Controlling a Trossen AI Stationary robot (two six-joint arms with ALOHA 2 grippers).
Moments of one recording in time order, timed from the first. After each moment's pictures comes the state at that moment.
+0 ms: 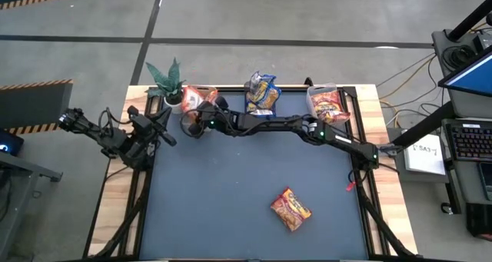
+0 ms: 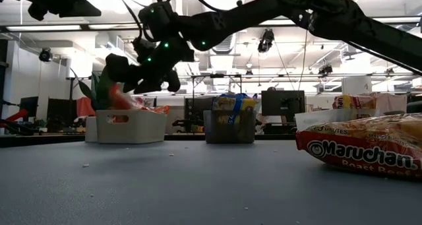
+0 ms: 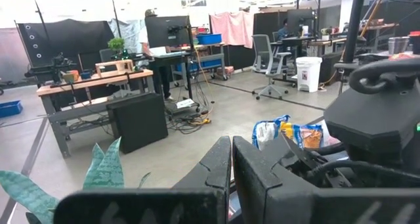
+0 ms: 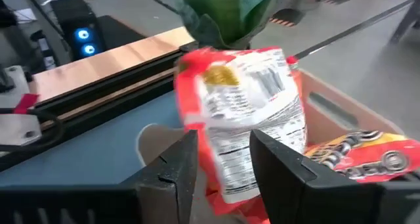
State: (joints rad) left arm -0.47 0.41 0.42 0.18 -1.42 0.25; right arm -0.15 2.58 2.33 -0.13 0.44 0.21
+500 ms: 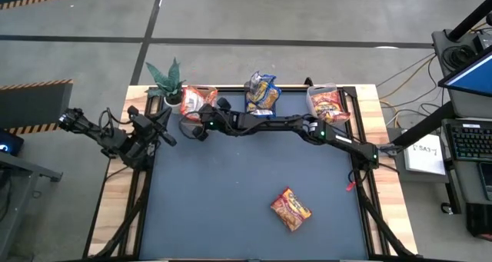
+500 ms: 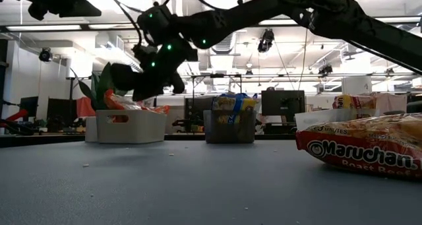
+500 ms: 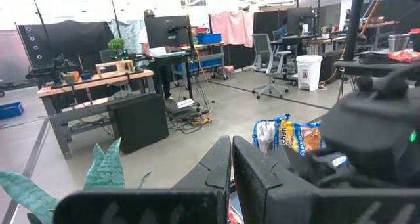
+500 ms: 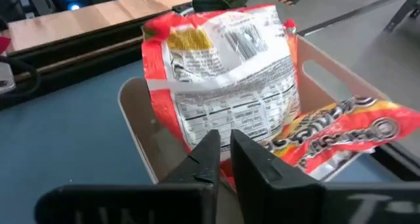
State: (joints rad) left arm -0.47 0.42 0.42 0.17 -1.42 0.25; right arm -0.15 2.57 2.32 -0.25 0.44 0.18
